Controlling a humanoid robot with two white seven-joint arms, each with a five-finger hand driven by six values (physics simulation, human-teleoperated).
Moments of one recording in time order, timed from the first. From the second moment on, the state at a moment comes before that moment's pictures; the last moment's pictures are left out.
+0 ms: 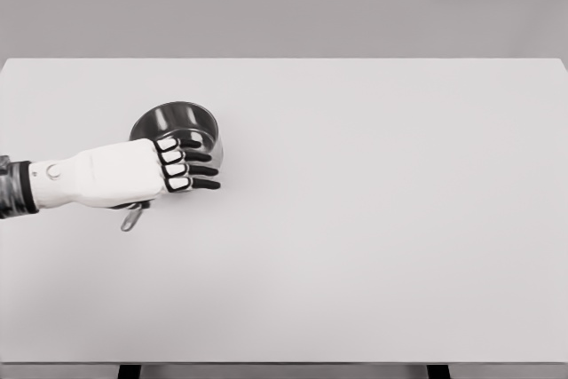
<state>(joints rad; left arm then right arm) -0.73 1.13 -1.04 -1.77 -0.57 -0.61 0.07 -0.02 0.00 0.16 0.15 0.07 -0.28 0.19</state>
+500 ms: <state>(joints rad) -0.74 1.11 -1.02 -1.77 -0.56 -0.61 0.08 -0.02 0.00 0.16 0.15 0.07 -0.28 0.19</state>
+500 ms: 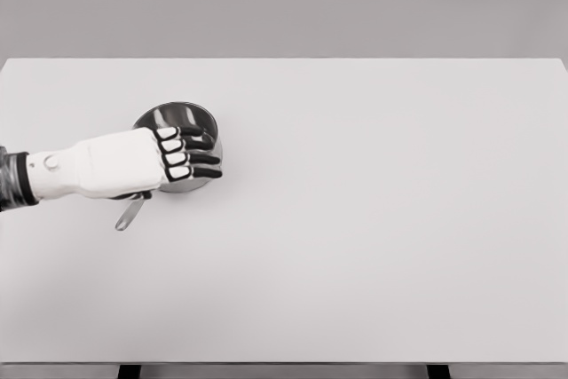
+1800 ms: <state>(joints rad) -0.69 1.10 -1.02 -1.76 -0.74 -0.61 0.07 -0.02 0.00 0.16 0.15 0.07 -0.28 0.19</state>
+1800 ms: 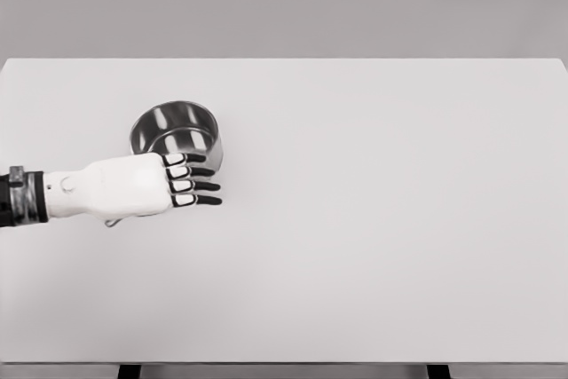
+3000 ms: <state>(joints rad) -0.67 1.17 -0.92 -1.76 -0.73 -0.61 0.08 -0.03 0.00 0.16 0.15 0.07 -0.28 0.19</state>
